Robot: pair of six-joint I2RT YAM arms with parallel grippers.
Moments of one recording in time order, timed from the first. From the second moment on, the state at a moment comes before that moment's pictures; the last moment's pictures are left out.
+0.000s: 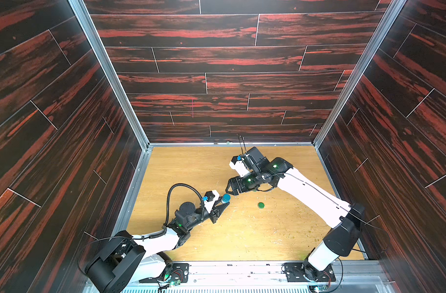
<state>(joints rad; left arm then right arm) -0.63 1.24 0.25 0.94 0.38 -0.02 0.79 1.69 1.66 -1.00 -0.30 0.35</state>
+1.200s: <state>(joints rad) -0.63 1.24 0.24 1.07 0.38 -0.06 0.79 1.60 1.64 -0.96 -0.30 0.32</state>
